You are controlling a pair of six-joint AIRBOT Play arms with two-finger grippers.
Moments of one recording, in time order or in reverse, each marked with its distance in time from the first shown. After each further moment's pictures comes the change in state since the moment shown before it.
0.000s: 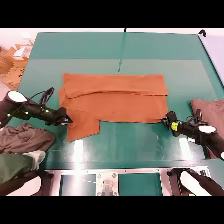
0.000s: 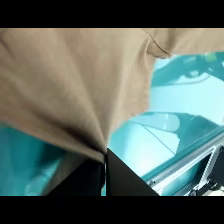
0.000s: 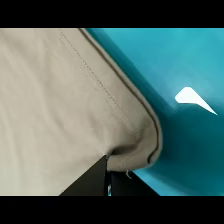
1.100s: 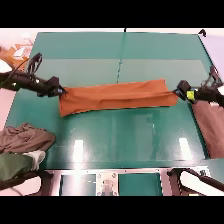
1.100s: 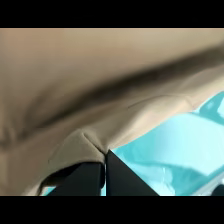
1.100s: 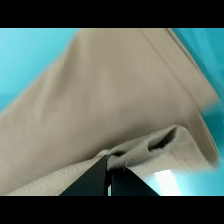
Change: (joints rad) left arm 0.000 -0.172 0.478 -0.003 -0.002 -0.079; right arm 0.040 -0.233 0.662 -0.361 0.248 0.102
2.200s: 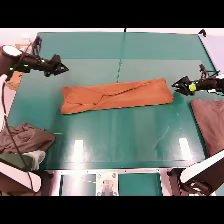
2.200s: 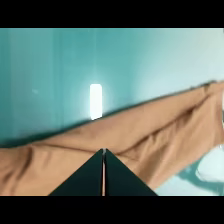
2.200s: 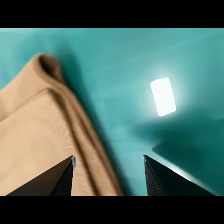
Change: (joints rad) left arm 0.016 -0.406 0.427 -0.136 0.103 0.035; right arm -0.200 -0.753 0.678 0.115 0.423 -0.333
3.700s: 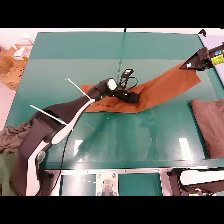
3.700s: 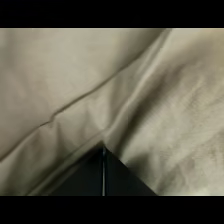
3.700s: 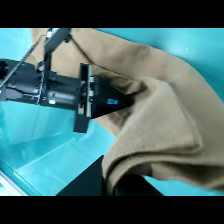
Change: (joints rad) left arm -0.787 -0.327 0.151 0.072 0.435 0.000; right arm 0.164 0.423 0.252 -0.012 0.541 0.044
